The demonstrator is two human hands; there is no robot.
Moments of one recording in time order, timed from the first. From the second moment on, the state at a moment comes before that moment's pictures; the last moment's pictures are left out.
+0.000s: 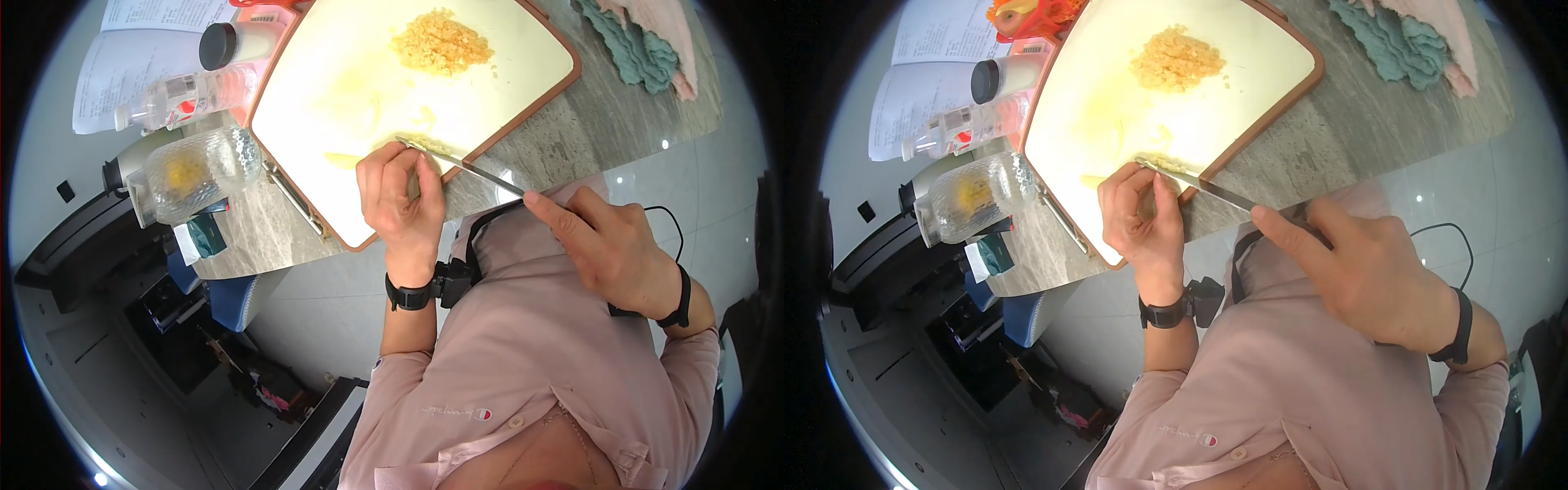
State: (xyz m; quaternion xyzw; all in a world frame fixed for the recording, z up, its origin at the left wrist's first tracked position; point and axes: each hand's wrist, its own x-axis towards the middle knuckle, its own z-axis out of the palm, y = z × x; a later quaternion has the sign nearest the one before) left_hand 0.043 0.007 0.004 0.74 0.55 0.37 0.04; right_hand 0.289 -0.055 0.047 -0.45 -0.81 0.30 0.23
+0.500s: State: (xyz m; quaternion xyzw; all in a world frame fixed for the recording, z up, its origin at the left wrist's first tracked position) left_hand 0.039 0.008 0.009 0.75 0.56 0.36 0.05; right_hand 0.290 -0.040 0.039 -0.45 -0.78 0.33 0.28
